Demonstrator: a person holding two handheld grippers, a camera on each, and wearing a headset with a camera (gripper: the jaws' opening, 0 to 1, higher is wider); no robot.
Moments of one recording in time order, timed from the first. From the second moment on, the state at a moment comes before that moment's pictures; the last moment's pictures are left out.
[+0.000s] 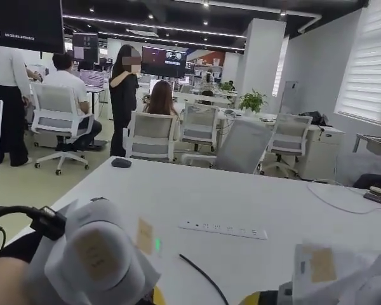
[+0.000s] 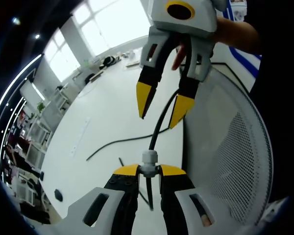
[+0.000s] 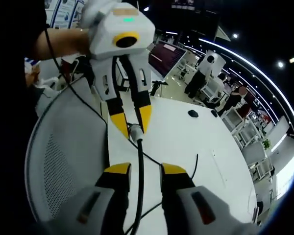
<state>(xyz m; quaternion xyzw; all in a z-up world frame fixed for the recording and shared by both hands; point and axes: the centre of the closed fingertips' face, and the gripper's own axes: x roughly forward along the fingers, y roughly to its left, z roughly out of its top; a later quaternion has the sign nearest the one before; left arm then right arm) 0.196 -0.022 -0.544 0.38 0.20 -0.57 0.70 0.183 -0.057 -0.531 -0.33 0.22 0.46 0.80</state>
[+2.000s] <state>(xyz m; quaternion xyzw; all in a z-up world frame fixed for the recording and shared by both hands) 0.201 -0.012 -0.543 0.38 0.21 -0.56 0.71 0.191 -0.141 -0.581 -0.36 0.32 0.35 0.80</state>
